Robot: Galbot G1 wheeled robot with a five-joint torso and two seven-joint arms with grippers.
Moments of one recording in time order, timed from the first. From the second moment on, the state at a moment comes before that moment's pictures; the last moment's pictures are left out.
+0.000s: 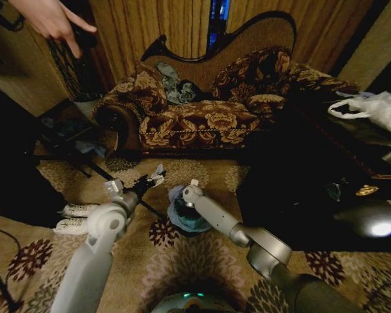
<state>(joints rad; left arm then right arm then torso) 1.11 -1.16 -0.61 -2.18 -0.97 0.72 -0.35 -0.24 1.61 -0.43 0.73 1.45 -0.42 0.75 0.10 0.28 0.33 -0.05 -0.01</state>
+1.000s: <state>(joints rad) 1.12 -1.12 -0.63 -2.10 -0.96 0.67 -0.28 -0.34 1.61 -0.44 0.91 1.44 -0.40 0.86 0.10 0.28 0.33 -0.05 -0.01</state>
